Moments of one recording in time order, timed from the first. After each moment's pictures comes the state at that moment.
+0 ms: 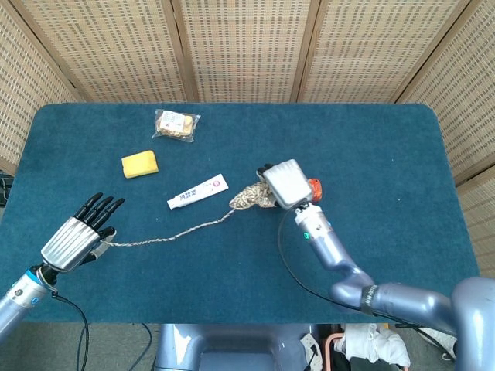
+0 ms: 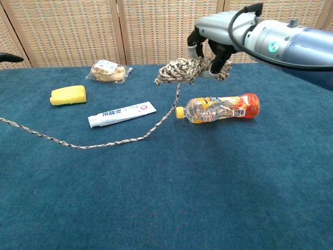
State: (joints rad) left arm -0.44 -1.25 0.08 -1.22 1.81 1.45 -0.06; right arm 0.99 -1.56 0.29 -1.44 -0.97 1.02 -0.63
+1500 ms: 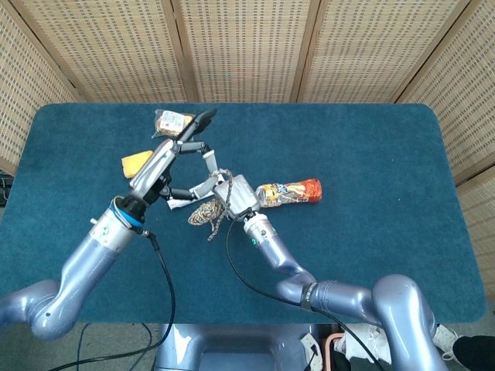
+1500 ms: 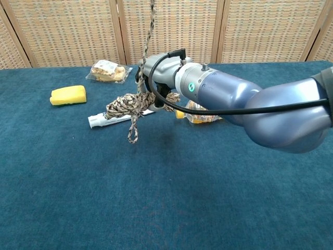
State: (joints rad) left arm -0.92 -1.04 -0.47 -2.06 0.90 1.04 -0.48; right arm 1.15 -1.88 0.33 -1.14 -0.92 0.89 -0.63
